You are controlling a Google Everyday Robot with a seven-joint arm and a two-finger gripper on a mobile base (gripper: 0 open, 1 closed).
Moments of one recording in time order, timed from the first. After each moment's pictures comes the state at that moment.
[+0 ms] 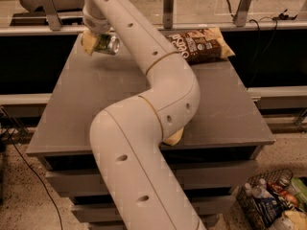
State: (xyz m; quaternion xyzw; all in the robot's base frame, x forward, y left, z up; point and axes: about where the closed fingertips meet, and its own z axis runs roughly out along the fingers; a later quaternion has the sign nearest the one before) arm 0.821 0.180 0.882 -0.51 0.82 0.03 0.25
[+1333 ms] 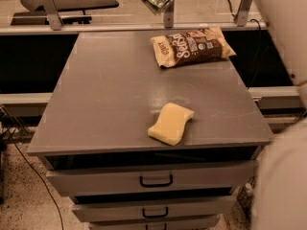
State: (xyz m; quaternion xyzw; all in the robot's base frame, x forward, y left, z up) arm 0.751 0.009 1.080 -0.37 0.77 0.18 0.49
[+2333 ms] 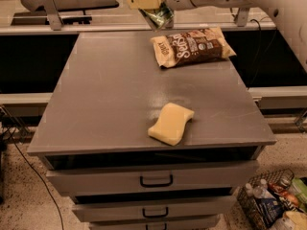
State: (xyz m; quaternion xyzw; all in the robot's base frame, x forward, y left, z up) arm 0.704 0.002 1.065 -0.35 0.72 0.25 0.54
